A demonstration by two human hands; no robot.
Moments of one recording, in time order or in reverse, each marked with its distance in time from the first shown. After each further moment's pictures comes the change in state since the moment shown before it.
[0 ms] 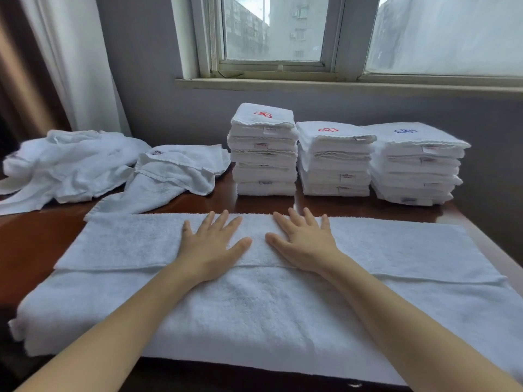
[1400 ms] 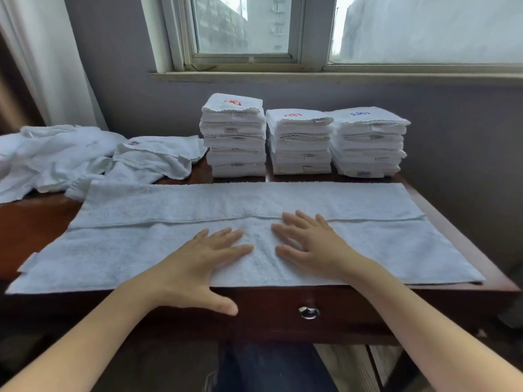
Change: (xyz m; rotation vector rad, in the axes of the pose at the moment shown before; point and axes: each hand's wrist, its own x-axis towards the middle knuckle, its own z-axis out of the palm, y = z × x) left_hand -0.100 0.023 -0.002 -0.091 -0.087 0.599; right_hand -0.122 0.042 -0.015 0.113 0.019 -0.167
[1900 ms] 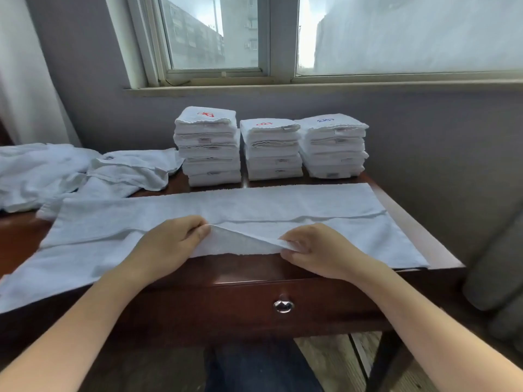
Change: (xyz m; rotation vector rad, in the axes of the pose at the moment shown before) left_hand 0.019 0.018 -0.032 -0.206 0.417 -0.248; right_hand -0.057 0.002 -0.032 0.102 0.169 0.016
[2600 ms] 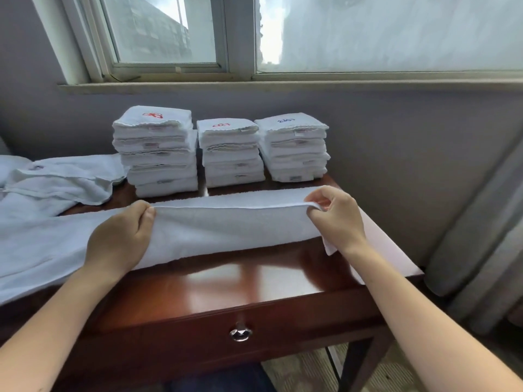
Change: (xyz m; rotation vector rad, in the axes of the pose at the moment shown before) left_hand 0.071 -0.012 0.034 0.148 0.338 -0.114; right_hand 0.017 0.095 -0.042 0.237 0.641 0.399
